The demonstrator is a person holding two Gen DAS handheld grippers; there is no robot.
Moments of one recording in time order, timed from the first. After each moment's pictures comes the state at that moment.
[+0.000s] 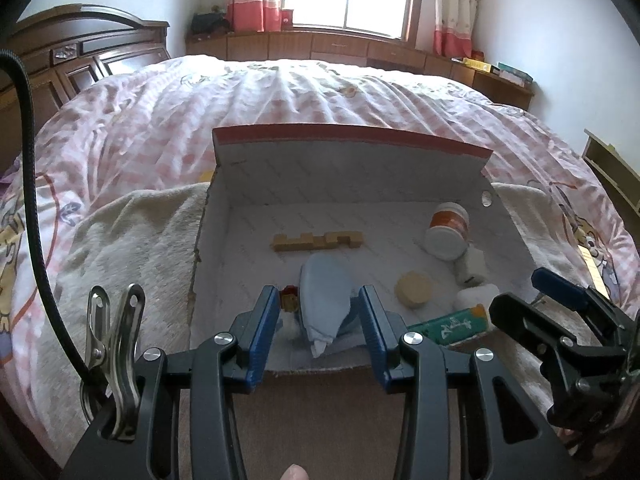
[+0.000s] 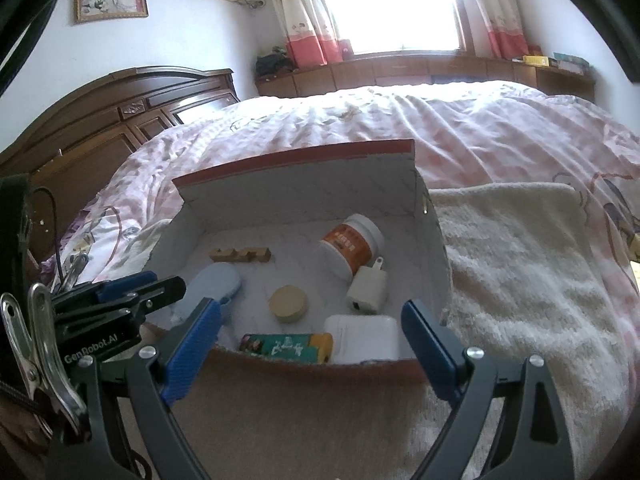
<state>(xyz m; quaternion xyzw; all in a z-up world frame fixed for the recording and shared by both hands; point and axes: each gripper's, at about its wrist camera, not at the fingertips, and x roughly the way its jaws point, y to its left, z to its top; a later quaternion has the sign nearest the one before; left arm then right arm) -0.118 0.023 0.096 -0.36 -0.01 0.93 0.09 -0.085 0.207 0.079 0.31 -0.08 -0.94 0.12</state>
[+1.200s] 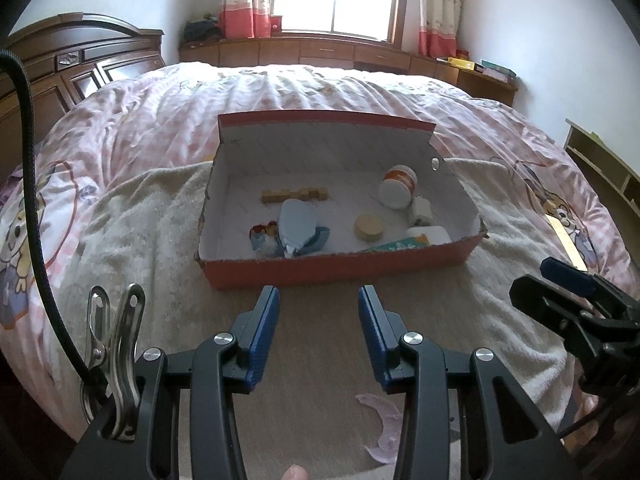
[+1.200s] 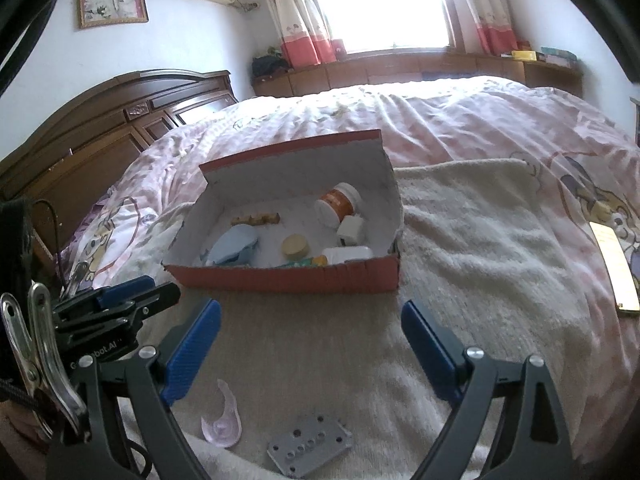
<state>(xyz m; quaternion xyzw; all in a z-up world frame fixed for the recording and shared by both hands) -0.029 0.029 0.102 -0.36 -0.01 0.93 0.10 0.009 0.223 0.095 0.32 -0.09 -0.94 0.11</state>
